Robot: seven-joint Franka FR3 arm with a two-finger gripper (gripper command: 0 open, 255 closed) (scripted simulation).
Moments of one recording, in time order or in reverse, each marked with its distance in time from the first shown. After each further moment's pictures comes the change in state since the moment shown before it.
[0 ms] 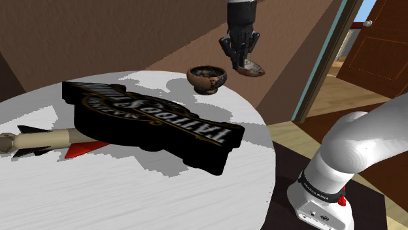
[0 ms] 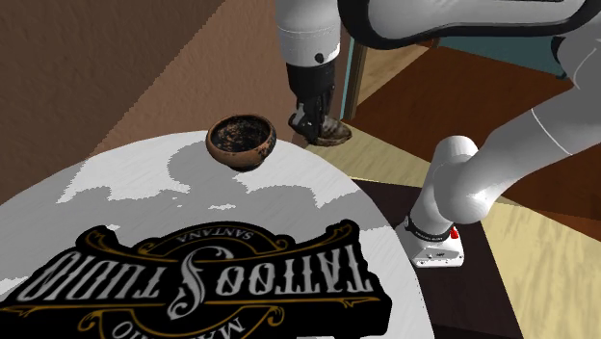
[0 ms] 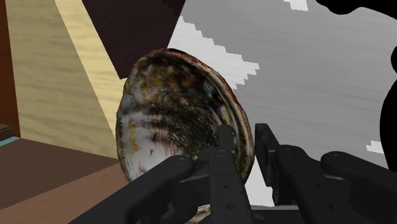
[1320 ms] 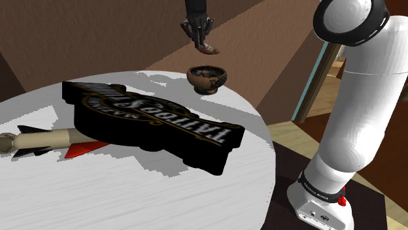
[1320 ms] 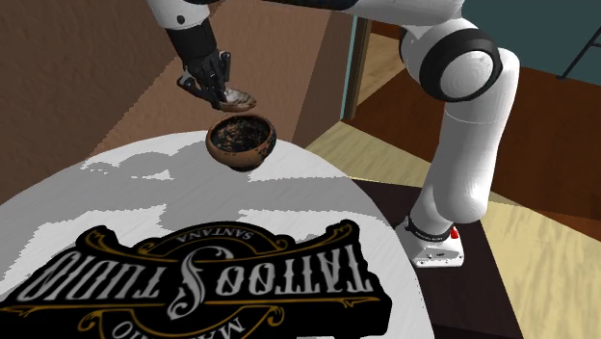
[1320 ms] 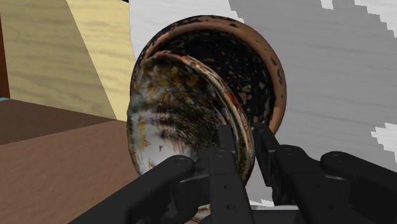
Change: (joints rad) arm -0.032 0.764 0.022 0.840 -0.230 -0.109 -0.013
